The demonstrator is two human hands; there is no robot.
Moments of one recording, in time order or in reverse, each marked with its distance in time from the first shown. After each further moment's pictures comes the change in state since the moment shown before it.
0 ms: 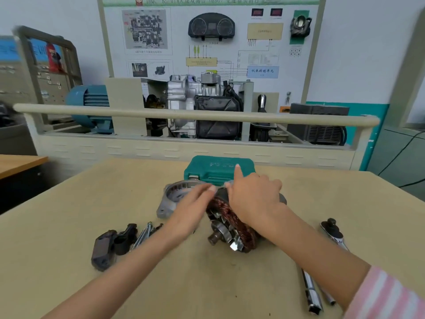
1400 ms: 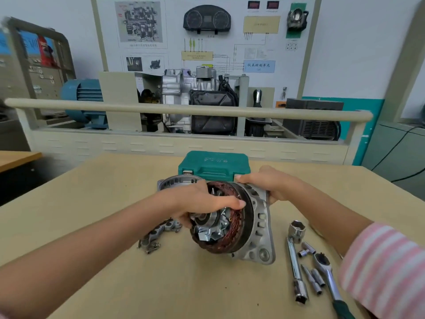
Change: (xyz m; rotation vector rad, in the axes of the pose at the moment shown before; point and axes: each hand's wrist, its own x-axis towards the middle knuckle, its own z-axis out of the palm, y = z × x) left_hand 0.014 0.053 0.000 0.413 -0.390 -0.445; right_hand 0.034 0.063 0.017 1.088 -0.426 0.274
